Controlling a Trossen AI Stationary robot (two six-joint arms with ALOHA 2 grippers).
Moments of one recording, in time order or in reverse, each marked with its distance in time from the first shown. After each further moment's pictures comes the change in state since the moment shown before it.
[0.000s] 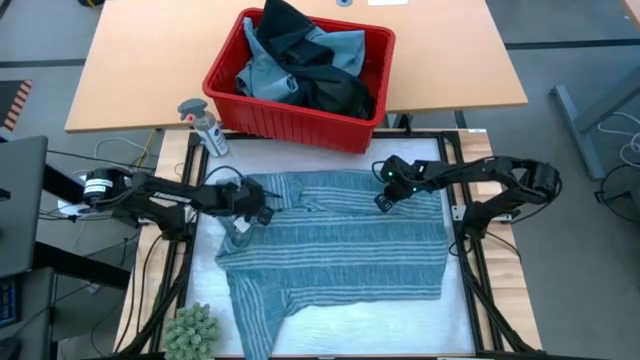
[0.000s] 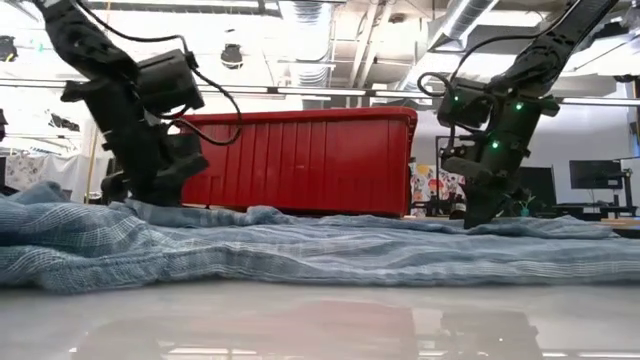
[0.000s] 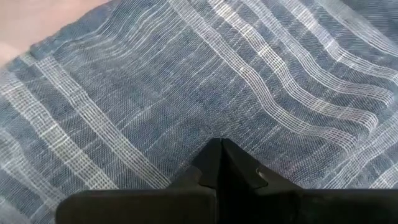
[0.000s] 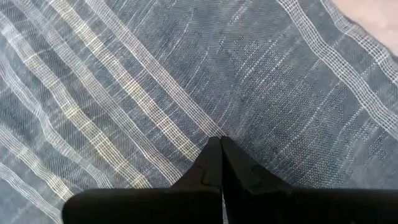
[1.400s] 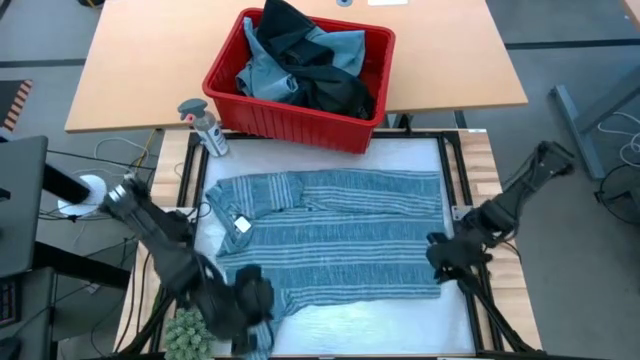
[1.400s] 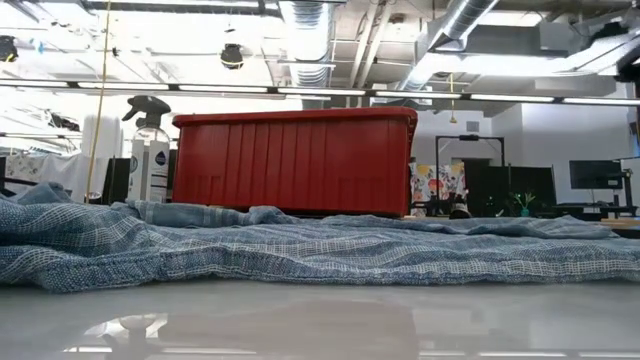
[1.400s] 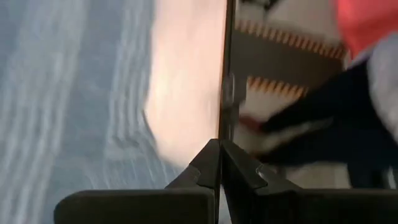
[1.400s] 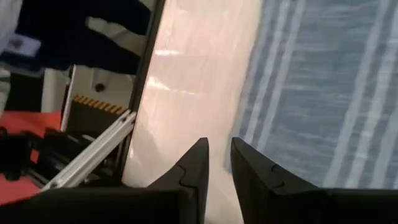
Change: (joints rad) left arm -0.942 0.318 1.214 -0.699 0.139 -0.152; right arm 1.180 -0.563 0.140 -0.470 -0.230 0.210
